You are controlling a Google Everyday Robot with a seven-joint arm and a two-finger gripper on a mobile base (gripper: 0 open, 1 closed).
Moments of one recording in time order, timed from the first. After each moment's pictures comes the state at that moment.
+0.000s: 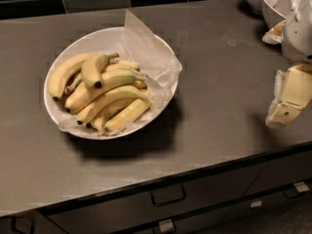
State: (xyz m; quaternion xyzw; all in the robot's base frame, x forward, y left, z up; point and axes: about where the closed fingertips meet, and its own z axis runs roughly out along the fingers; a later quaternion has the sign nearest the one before) arm 0.438 -0.217 0.976 -0.60 0.78 -0.03 0.16
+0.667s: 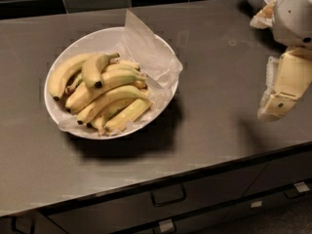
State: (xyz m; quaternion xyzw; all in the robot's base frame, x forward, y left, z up) arm 0.427 -0.179 1.010 -0.63 0.75 -0.04 0.17
